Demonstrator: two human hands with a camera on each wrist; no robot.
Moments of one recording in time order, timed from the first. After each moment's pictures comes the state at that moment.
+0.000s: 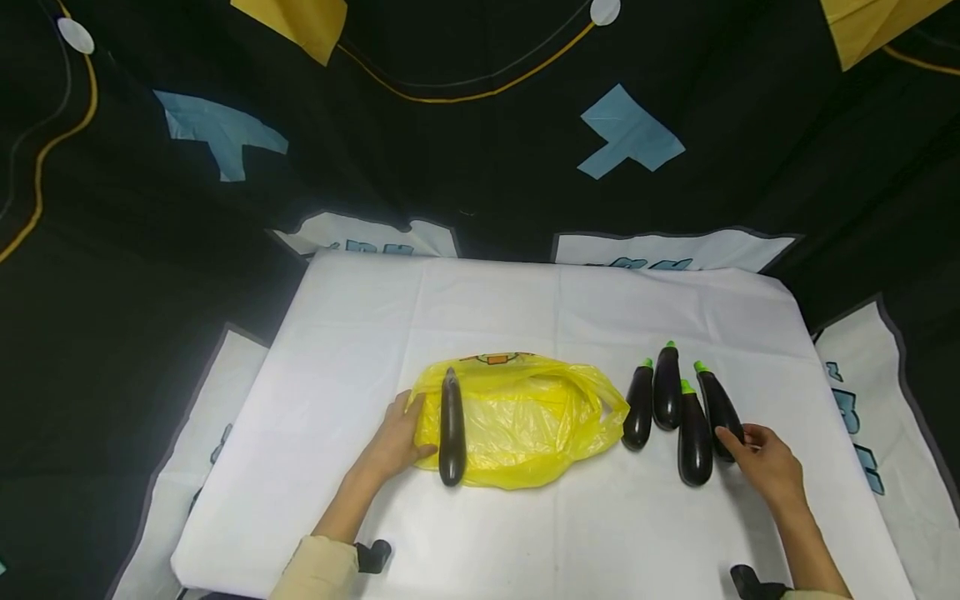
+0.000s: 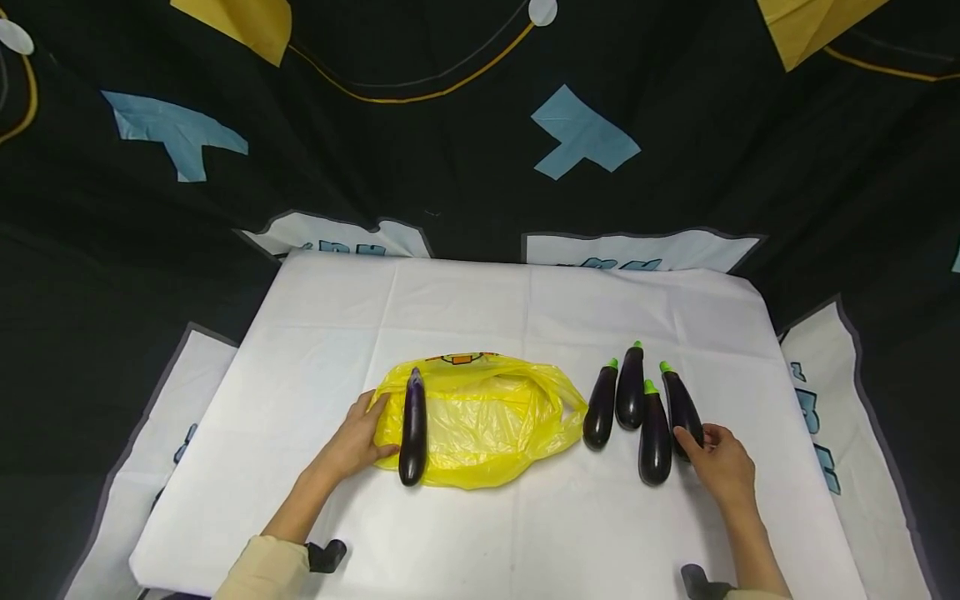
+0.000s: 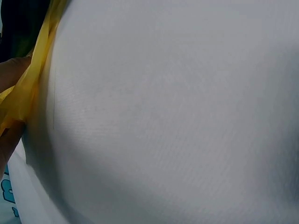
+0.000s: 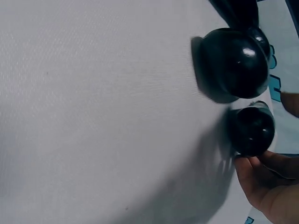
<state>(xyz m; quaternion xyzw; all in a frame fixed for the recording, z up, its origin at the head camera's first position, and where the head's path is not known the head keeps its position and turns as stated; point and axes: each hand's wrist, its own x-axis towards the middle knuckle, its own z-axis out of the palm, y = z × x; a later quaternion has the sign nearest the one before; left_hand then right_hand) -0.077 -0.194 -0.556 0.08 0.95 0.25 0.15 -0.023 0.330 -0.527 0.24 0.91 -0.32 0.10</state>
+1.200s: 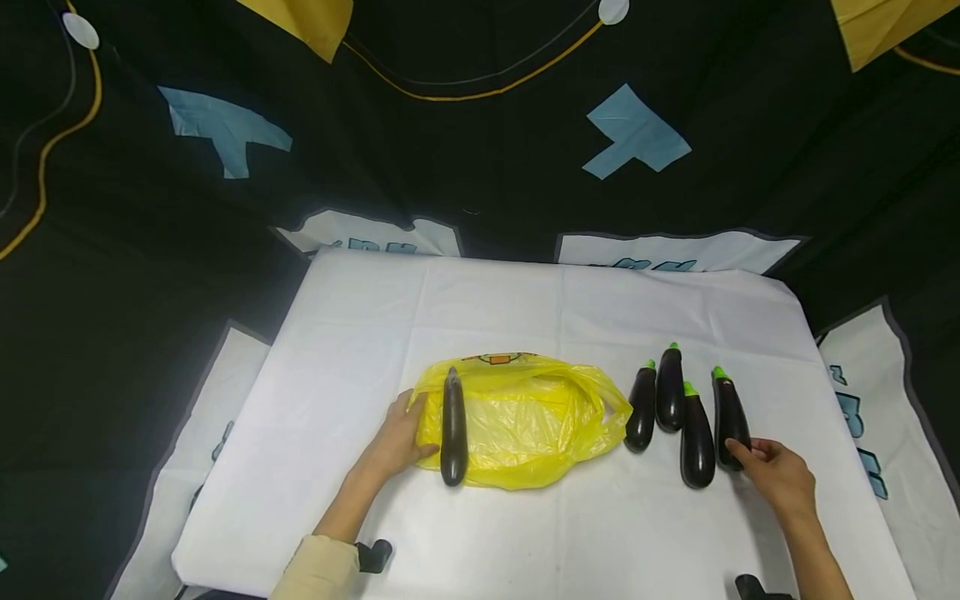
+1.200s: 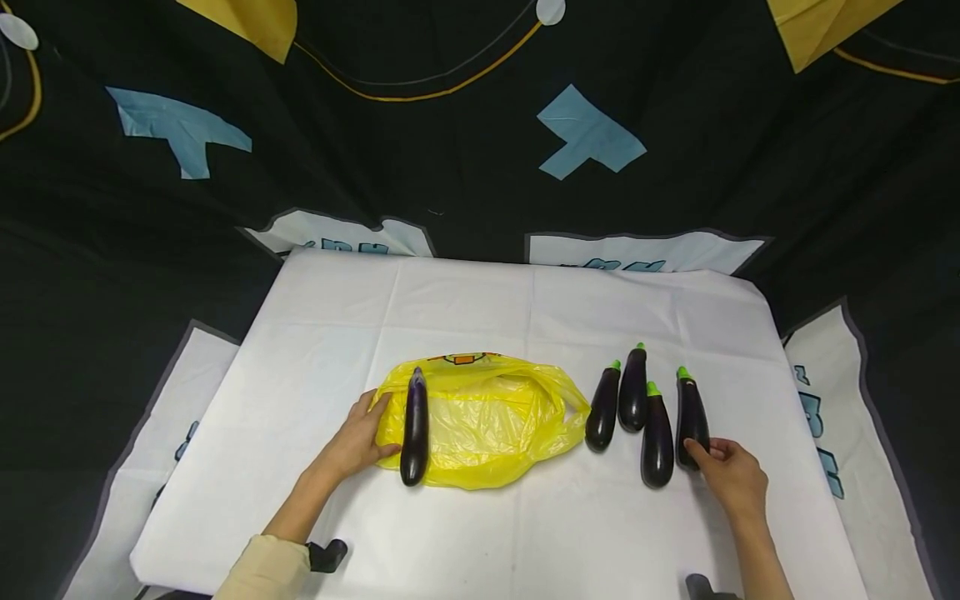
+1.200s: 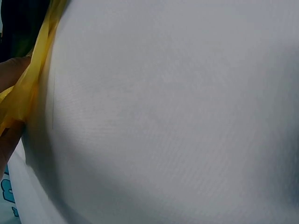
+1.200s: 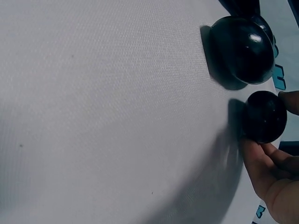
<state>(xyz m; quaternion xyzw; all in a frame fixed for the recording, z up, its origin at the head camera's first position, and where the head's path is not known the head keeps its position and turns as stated) -0.077 -0.195 -0.557 0.09 0.95 0.25 0.13 -0.017 0.342 -0.545 0.31 0.89 -0.32 0.08</state>
